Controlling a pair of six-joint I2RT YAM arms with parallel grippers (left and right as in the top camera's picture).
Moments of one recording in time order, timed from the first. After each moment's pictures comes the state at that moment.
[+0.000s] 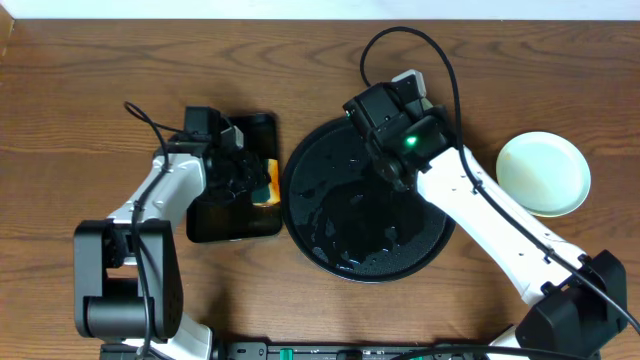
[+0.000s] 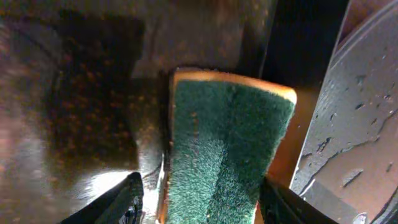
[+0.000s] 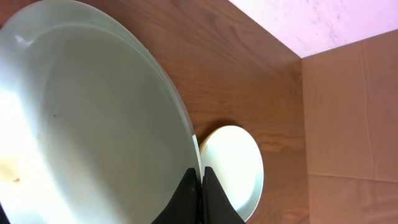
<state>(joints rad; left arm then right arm) -0.03 1.74 1.00 -0.59 0.39 -0.34 0.63 1.70 1.46 -0.95 0.87 0.18</state>
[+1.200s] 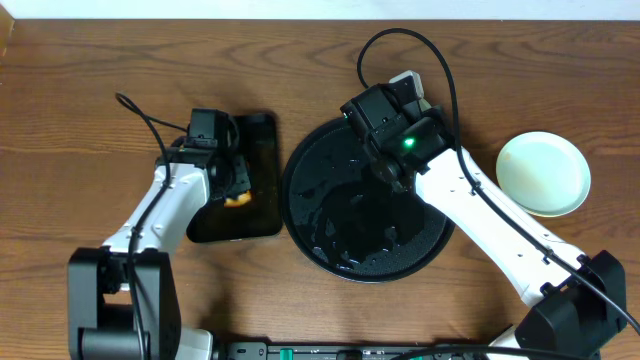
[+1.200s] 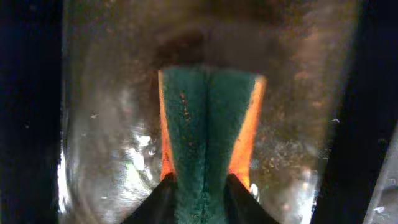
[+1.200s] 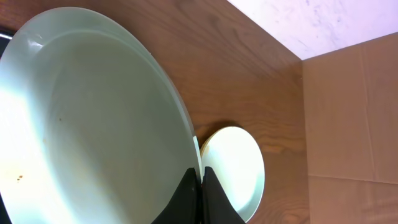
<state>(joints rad) -0.07 1.63 0.97 -0.63 0.00 -0.32 0.64 1.70 1.46 -0.95 0.87 0.18</state>
